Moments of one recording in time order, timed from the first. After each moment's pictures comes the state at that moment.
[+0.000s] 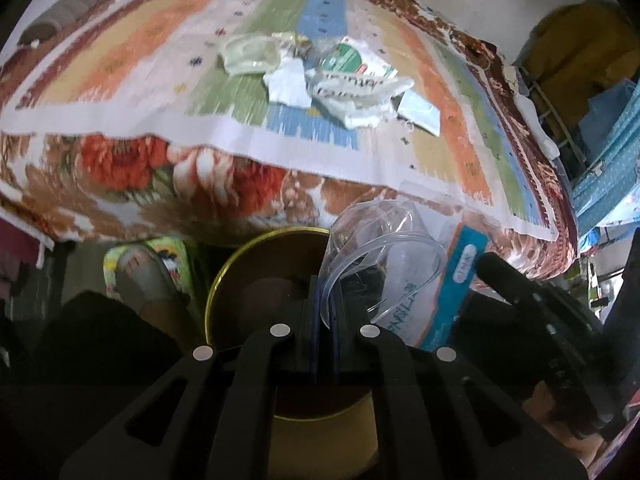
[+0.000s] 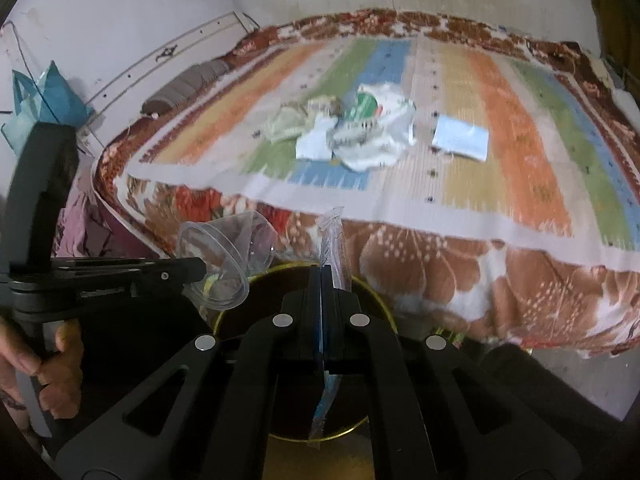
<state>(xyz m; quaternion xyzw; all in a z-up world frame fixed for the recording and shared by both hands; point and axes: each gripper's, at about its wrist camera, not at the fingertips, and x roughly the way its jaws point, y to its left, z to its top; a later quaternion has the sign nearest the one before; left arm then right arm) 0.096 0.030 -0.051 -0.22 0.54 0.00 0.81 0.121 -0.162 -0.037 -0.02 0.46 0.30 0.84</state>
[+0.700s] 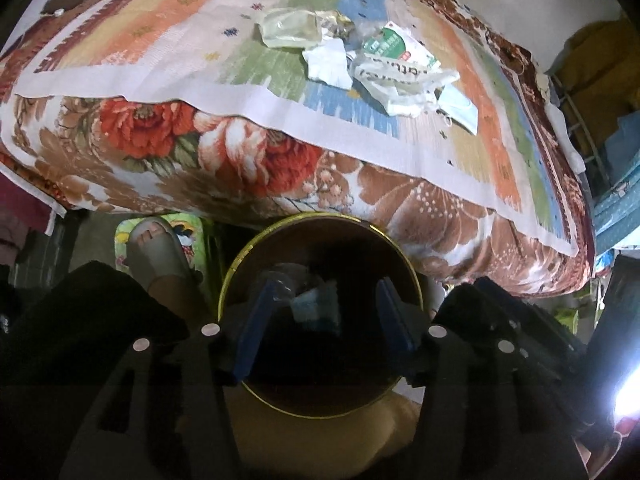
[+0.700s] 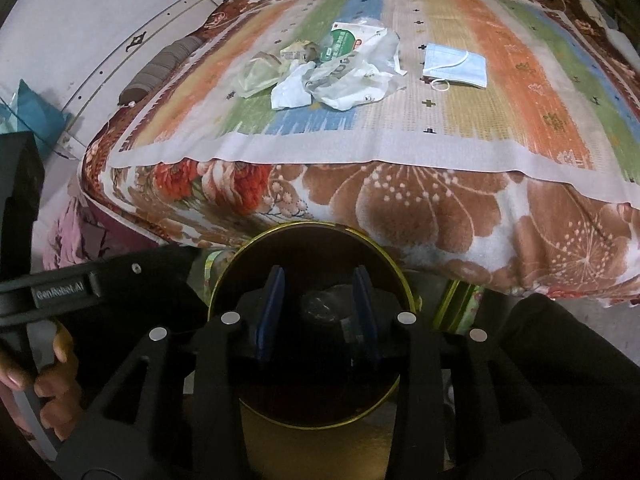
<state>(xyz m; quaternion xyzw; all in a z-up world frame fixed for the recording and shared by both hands) 0.097 0.040 -0.069 -0.24 0.56 0.05 0.79 0.135 -0.161 -0.081 0.02 0.53 0.28 0.80</state>
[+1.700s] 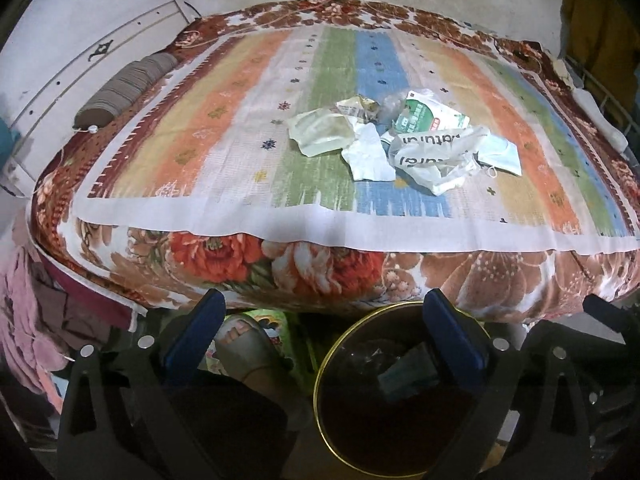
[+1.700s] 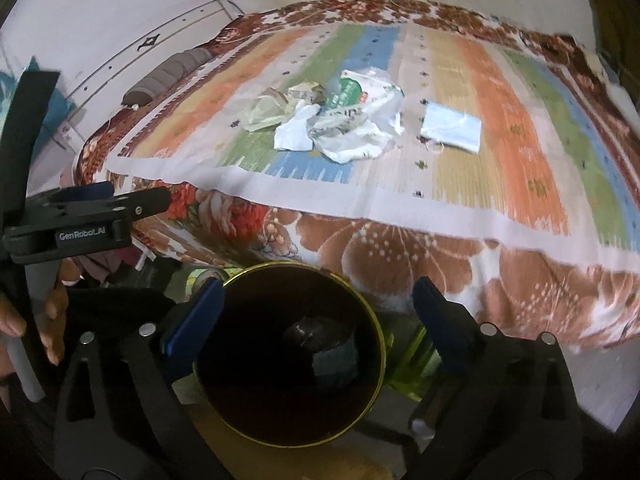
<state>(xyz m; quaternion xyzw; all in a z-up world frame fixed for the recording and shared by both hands) 0.133 0.053 -0.025 -0.07 0.50 0.13 0.86 0.144 -0.154 -0.044 -0.05 0.47 0.28 0.84</state>
